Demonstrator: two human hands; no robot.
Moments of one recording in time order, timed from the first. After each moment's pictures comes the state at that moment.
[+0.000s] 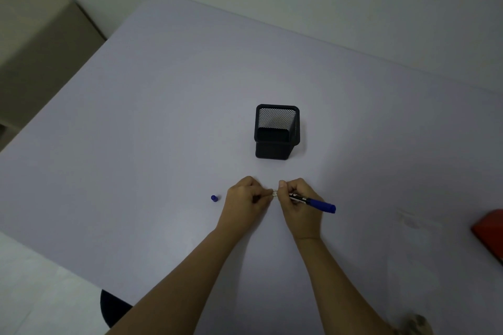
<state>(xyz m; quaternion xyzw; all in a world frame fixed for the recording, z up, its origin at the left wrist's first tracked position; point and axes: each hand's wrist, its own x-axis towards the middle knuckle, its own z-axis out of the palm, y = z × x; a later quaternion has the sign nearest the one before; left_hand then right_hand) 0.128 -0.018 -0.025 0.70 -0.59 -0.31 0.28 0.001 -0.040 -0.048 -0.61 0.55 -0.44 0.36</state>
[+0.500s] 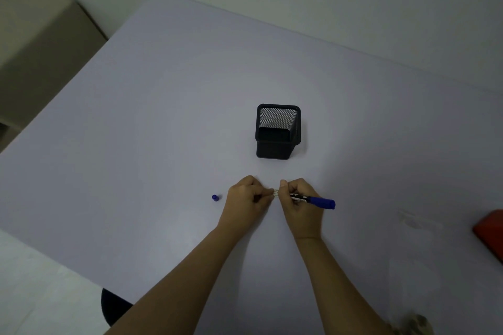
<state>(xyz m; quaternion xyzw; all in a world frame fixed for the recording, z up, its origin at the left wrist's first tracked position) 0.128 -0.019 -0.025 0.70 -0.58 -0.32 0.27 0.002 -0.040 -0.051 -0.61 0.55 -0.44 0.36</state>
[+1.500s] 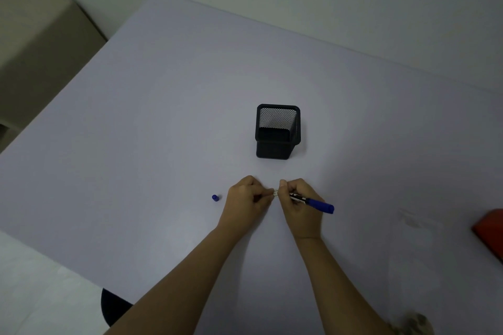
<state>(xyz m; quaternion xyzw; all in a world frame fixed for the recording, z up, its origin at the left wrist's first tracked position) 0.128 -0.018 -0.025 0.69 -0.59 -0.32 0.28 0.002 -0.039 -0.051 -0.62 0.55 -0.43 0.35</state>
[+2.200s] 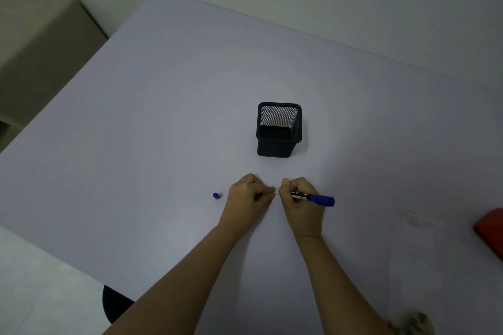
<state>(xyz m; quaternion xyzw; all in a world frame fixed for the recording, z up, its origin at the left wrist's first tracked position) 0.128 -0.018 -0.027 0.69 -0.59 -0.31 0.29 0.003 -0.040 -0.053 -0.60 0.56 -0.43 0.36</state>
